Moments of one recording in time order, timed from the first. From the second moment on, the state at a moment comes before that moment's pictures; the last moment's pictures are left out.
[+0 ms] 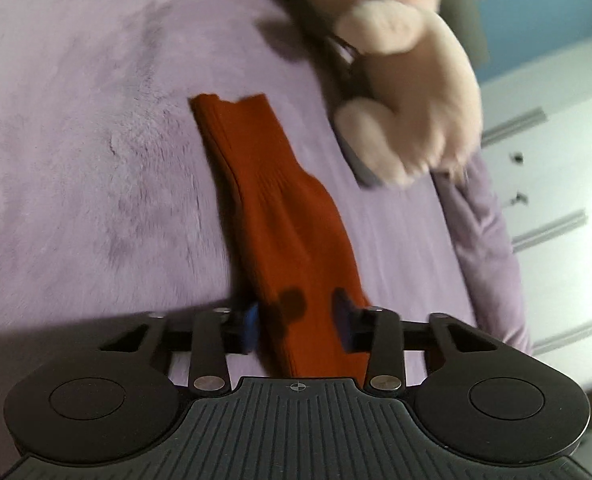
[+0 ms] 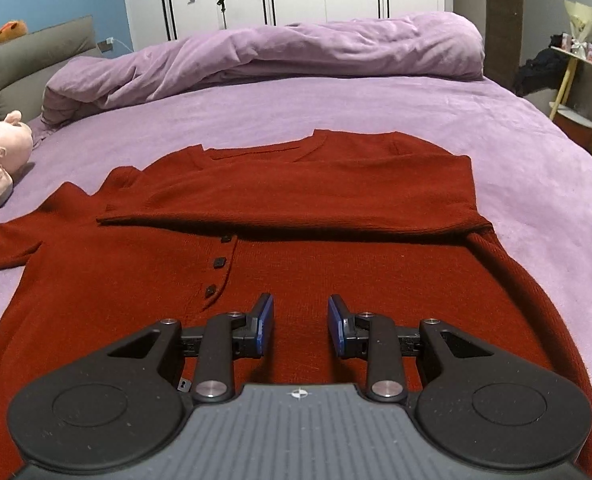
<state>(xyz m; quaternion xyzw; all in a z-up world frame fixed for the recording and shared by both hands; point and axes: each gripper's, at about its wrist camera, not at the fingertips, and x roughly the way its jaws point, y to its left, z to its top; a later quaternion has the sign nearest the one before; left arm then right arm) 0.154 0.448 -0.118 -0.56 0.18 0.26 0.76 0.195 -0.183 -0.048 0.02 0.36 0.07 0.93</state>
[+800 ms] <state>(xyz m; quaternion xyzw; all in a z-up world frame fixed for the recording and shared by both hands) 0.245 0.131 0.011 -0.14 0.23 -0.07 0.96 0.195 -0.216 -0.032 0.07 0.33 0.03 0.94</state>
